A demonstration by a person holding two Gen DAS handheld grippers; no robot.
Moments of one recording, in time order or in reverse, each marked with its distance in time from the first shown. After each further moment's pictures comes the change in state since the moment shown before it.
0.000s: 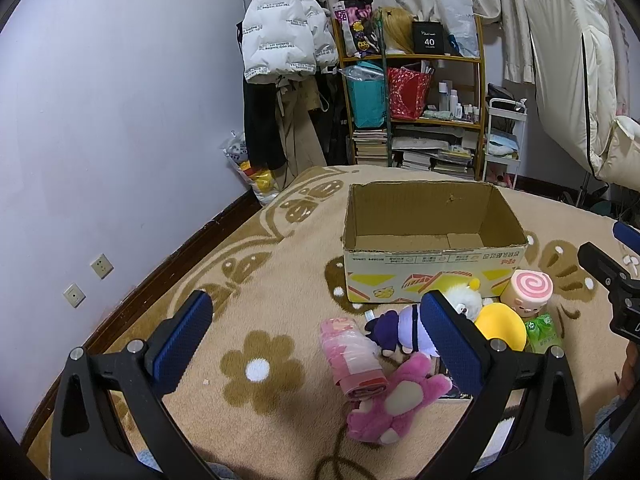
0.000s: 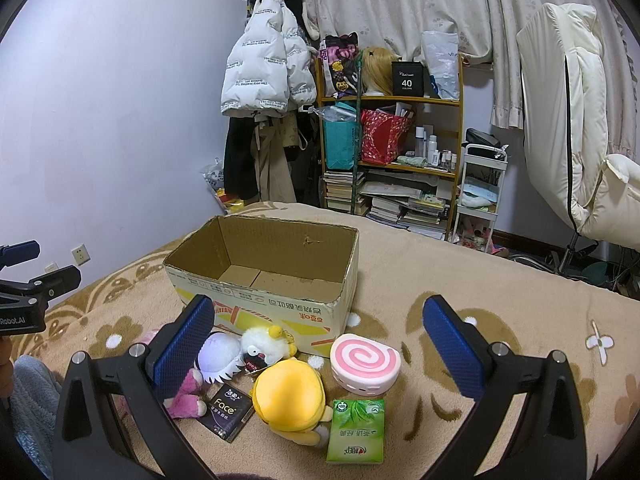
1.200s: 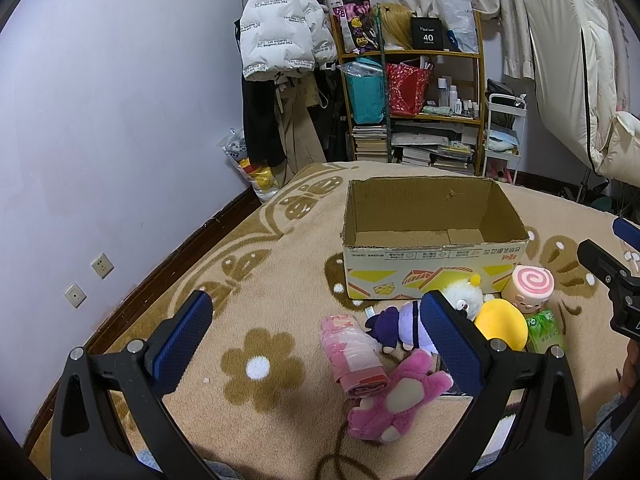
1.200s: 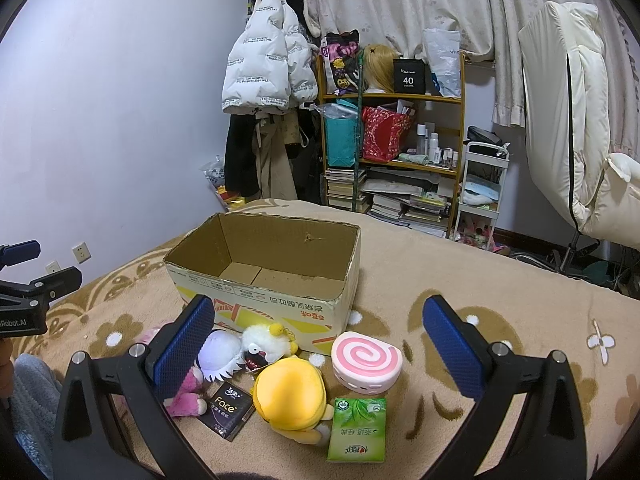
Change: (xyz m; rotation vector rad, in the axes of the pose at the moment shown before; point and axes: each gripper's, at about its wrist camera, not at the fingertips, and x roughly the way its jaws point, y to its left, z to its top) left arm 0.009 0.001 -0.008 0.007 0.010 0.001; right arm 0.001 0.000 0.000 0.000 0.005 0.002
